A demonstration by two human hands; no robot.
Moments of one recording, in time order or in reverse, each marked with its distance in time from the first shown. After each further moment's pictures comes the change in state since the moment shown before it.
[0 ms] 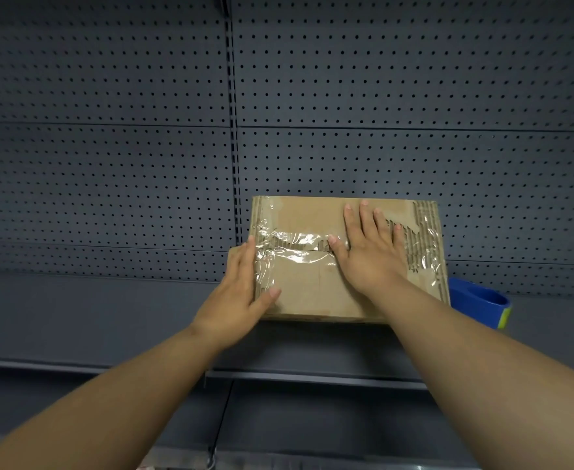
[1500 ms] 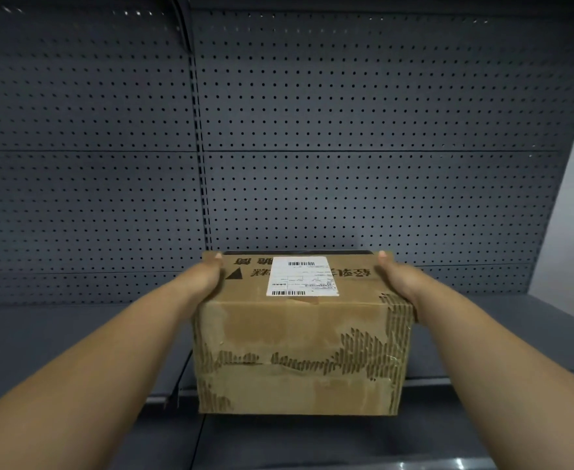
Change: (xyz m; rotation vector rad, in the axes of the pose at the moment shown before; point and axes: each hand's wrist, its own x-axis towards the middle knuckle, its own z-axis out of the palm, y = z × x) left_hand 0.045 0.034 -0.031 -0.305 0.022 -0.691; right_hand -0.034 0.083 -0.050 0.888 -0.320 0.750
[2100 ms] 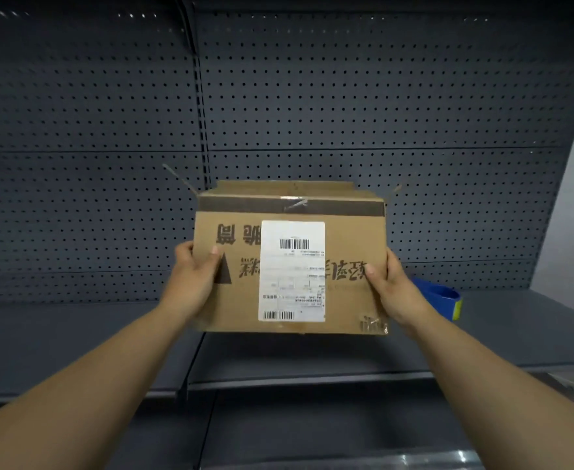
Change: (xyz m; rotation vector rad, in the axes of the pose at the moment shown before) left_hand -0.009 -0.025 -0.013 -0.182 0.170 0.346; right_hand -0.021 0.026 0.025 0.053 -0.003 -0.527
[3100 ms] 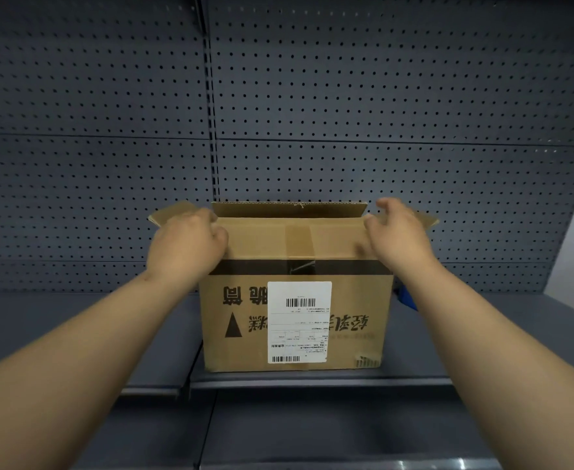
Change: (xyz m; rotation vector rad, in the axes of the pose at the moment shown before) left_hand 0.021 0.031 -0.020 0.690 0.174 0.349; right_hand 0.025 -0.077 0.014 -0.379 0.284 -0.153
